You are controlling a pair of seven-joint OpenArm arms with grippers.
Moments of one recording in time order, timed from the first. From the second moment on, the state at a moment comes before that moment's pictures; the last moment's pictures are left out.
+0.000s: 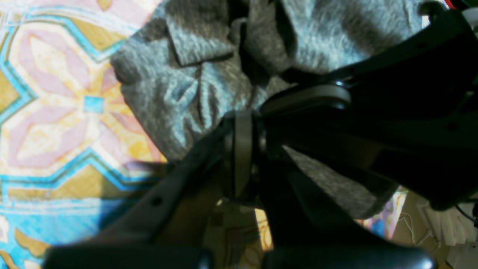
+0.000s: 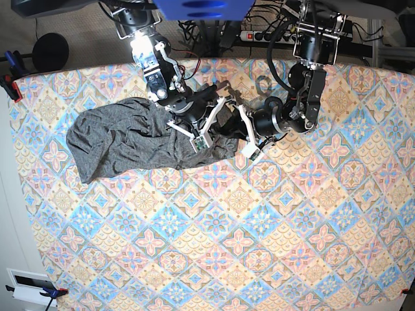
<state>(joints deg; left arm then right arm) -3.0 -11.0 9.4 73.1 -31.7 -38.0 44.2 -6.8 0.3 -21.9 90.8 10.0 7.8 -39.6</state>
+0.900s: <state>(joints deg) -3.0 -11.0 9.4 73.0 -31.7 -37.8 44.1 -7.6 -0.1 0.2 97.0 9.8 -1.2 -36.2</state>
